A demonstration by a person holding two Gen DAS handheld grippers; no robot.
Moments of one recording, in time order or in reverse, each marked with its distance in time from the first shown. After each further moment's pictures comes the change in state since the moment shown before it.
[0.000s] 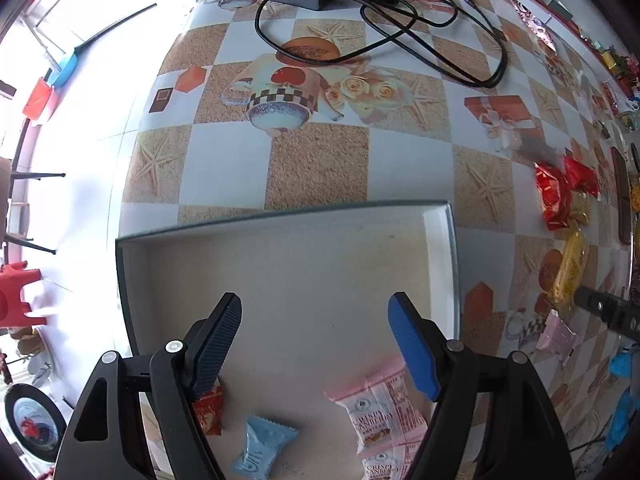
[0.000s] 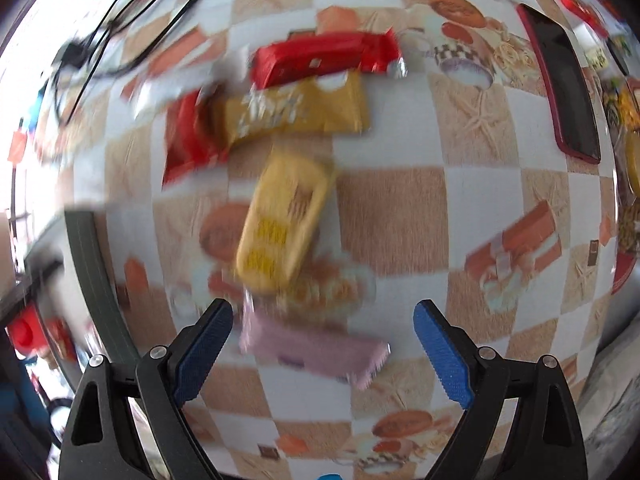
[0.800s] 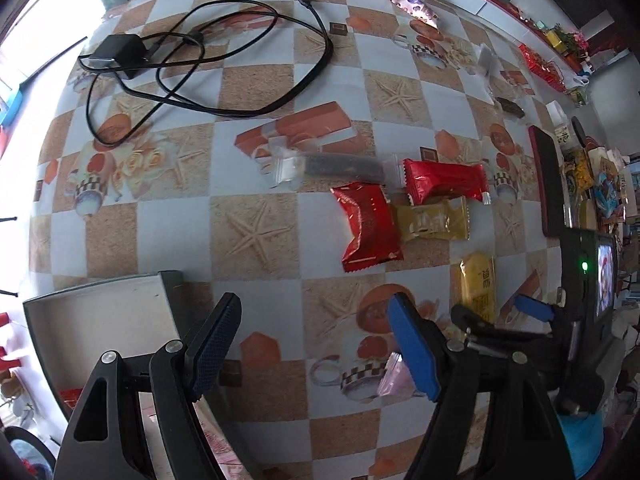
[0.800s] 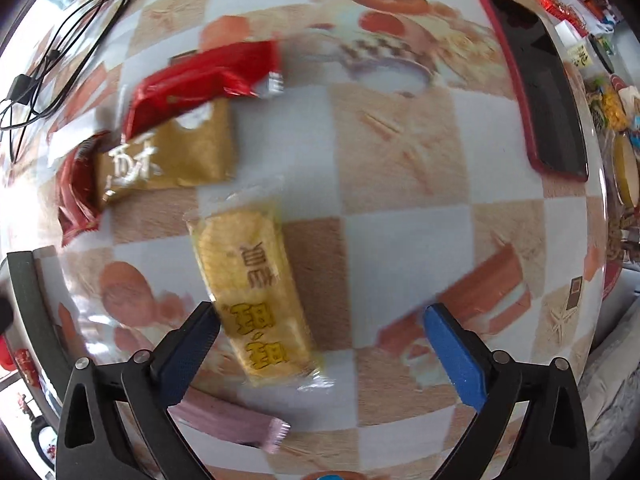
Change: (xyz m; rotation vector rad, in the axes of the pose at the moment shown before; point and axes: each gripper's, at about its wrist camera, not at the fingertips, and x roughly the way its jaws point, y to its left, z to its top) left arm -0.022 -0.165 0.009 0.110 -0.017 -0.167; right arm 0.034 -0.049 0.087 -0.027 -0.025 -0.080
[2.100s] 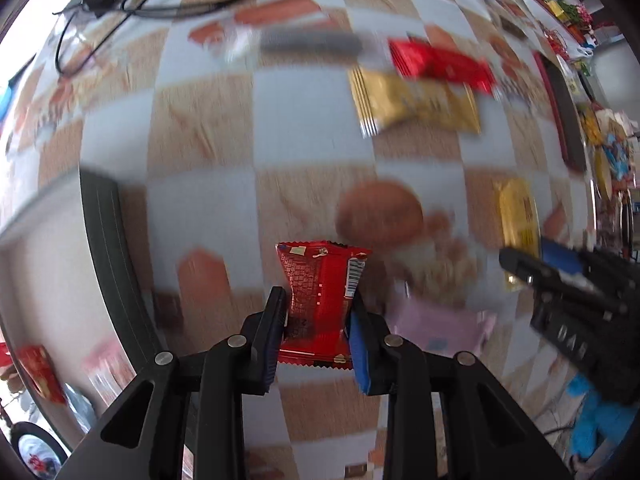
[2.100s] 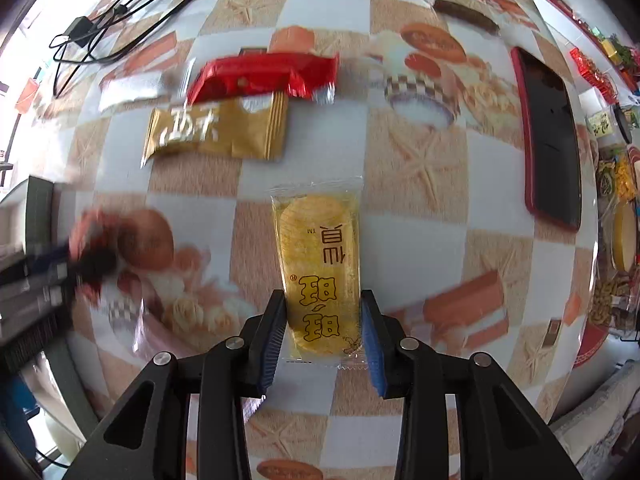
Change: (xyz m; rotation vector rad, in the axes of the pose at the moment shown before) left arm 0.071 -0.022 -0.068 0.050 0.128 0.017; right arm -0.031 0.012 -0.080 -0.189 -0.084 0.003
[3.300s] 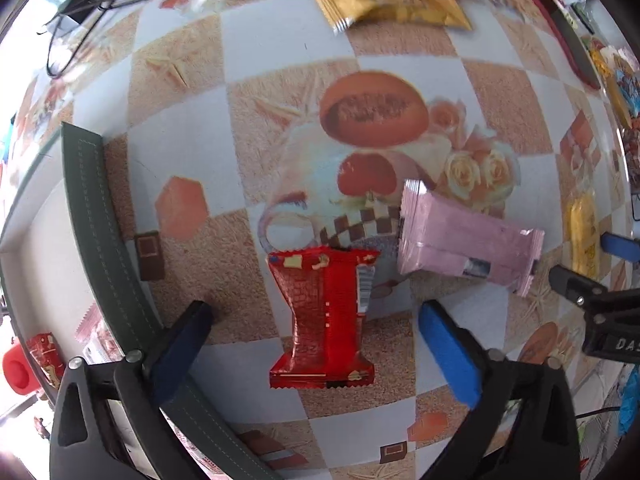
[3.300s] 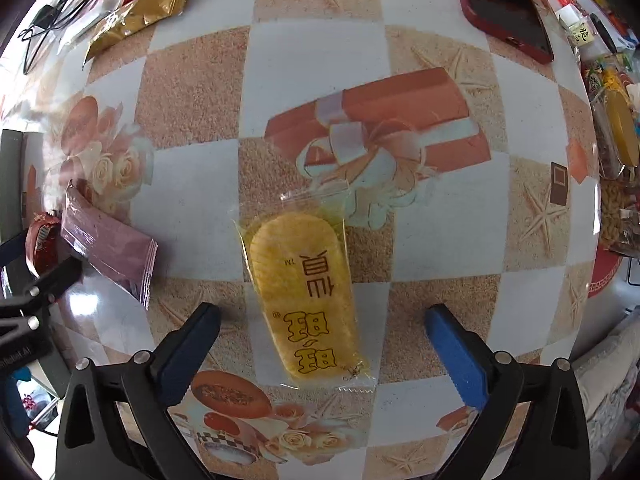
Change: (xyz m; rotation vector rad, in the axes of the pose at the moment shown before) left arm 0.036 -0.032 -0.042 0.114 0.028 0.135; right arm 0.025 -0.012 -0.045 0.103 0.159 -0.002
